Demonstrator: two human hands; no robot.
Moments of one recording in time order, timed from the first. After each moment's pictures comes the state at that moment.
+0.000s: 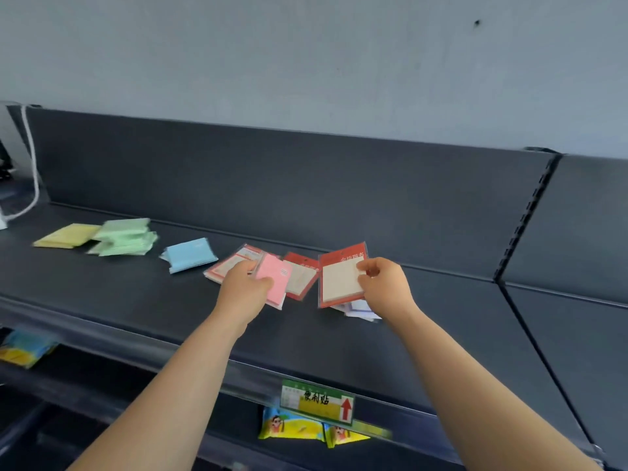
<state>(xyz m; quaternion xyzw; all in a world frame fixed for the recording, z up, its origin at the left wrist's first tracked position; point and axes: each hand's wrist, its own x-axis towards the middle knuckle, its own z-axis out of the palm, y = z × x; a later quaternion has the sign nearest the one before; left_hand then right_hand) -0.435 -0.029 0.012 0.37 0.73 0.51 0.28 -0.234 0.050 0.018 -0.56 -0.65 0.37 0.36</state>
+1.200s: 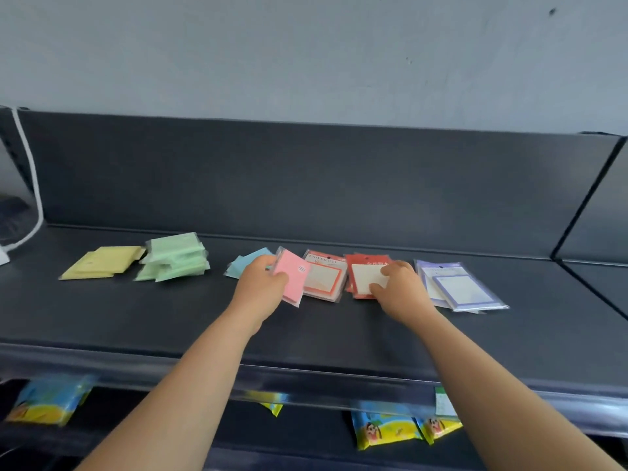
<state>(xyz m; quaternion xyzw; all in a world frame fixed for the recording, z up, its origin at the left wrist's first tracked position) -0.602 -0.031 0.011 0.46 0.68 0.46 0.34 -0.382 0.024 -0.004 -0.66 -0.70 0.16 0.20</state>
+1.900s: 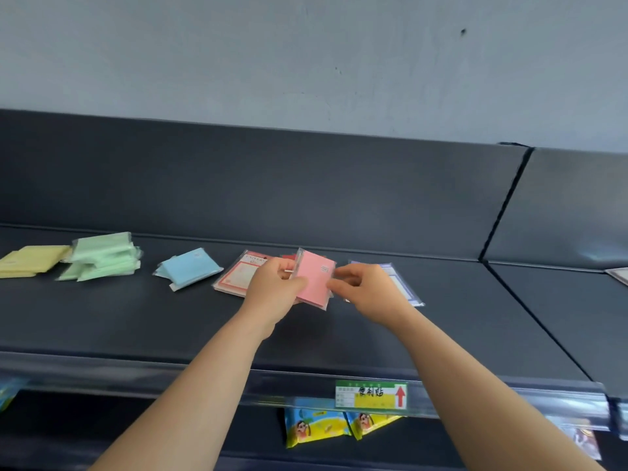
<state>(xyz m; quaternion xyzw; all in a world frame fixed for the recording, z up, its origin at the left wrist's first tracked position) -0.467 -0.016 0.008 0.45 0.60 0.51 0.42 -0.296 0.006 0.019 -0.54 -0.71 0.33 0.31</state>
